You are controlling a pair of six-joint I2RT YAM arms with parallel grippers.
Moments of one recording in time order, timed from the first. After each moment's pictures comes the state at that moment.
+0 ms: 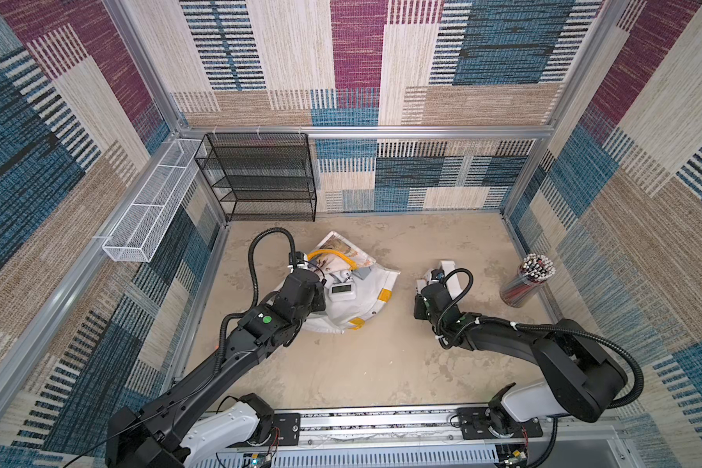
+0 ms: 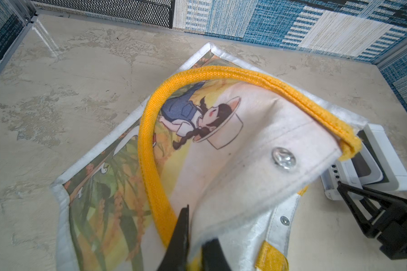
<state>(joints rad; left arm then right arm) -0.62 1.05 0.88 -0.51 -0.39 -0.52 0.58 1.45 0.55 0.15 0.36 0.54</state>
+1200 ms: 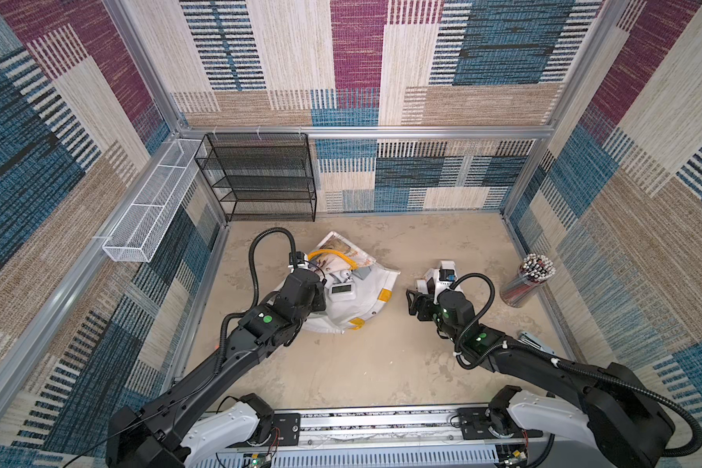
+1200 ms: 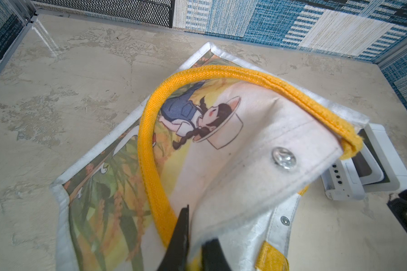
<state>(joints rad) -0.62 1.05 0.89 -0.51 -0.39 -0.52 0.65 1.12 0.43 0.27 0.25 0.52</state>
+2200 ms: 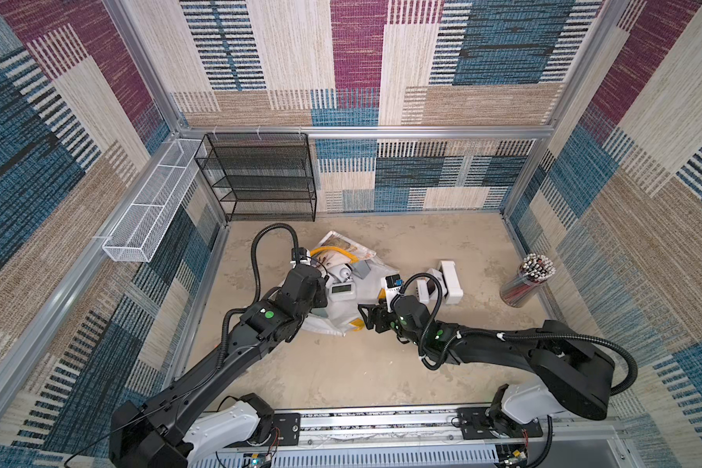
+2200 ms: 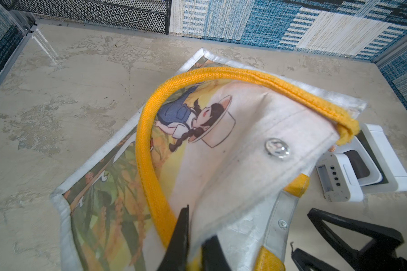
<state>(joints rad) -0.62 1.09 0.93 -0.51 -0.39 -0.49 0.92 1.49 0.64 0.41 0.17 0.56</state>
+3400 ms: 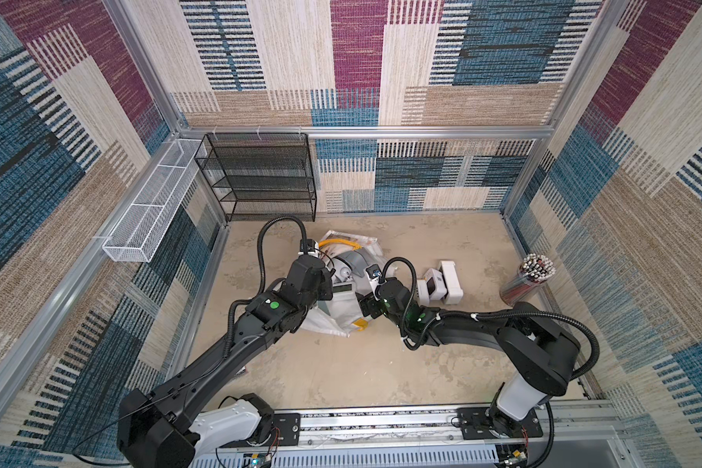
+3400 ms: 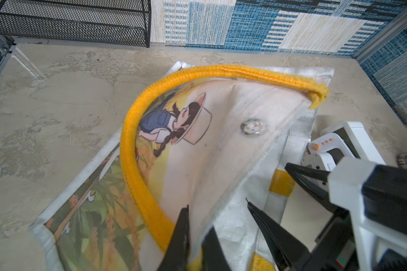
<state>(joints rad) -0.62 1.15 1.00 -0.48 -0.33 -0.42 0.84 1.68 0.82 0.38 0.32 0.08</state>
